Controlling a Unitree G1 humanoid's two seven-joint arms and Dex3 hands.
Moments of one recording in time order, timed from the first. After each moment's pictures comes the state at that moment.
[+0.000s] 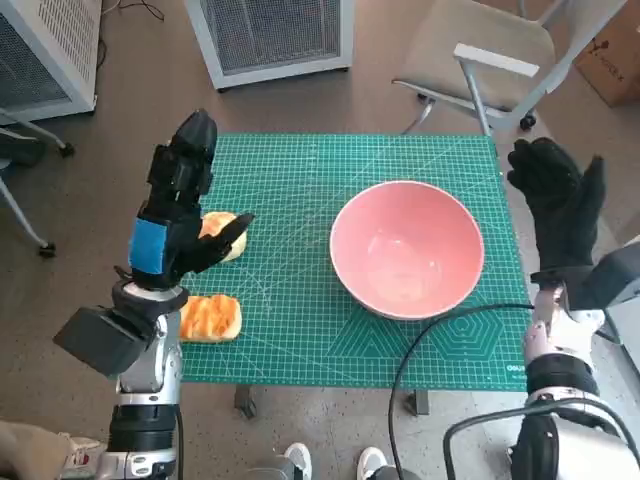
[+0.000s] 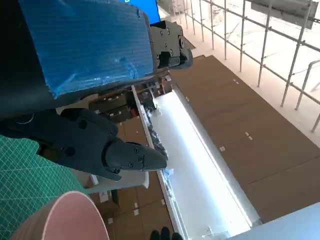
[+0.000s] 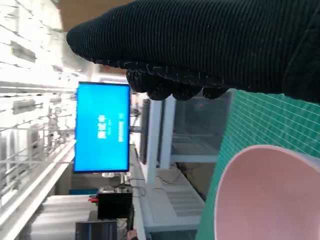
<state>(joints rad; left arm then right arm) -0.37 0.20 0.16 0.21 -0.18 -0.50 -0.29 -0.82 -0.31 -0.35 1.26 0.26 -0.68 0.43</state>
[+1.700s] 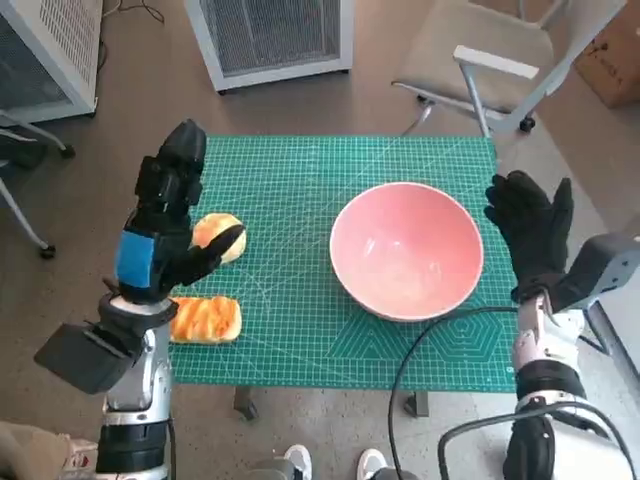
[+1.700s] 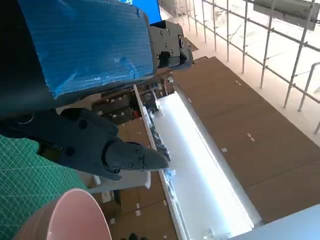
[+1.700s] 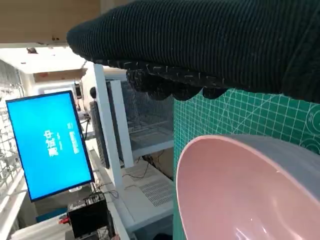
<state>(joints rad) -0.29 0.22 0.17 0.05 -0.20 -0.42 -0.29 -0.82 -0.26 -0.42 1.31 0.22 -0.45 0.38</state>
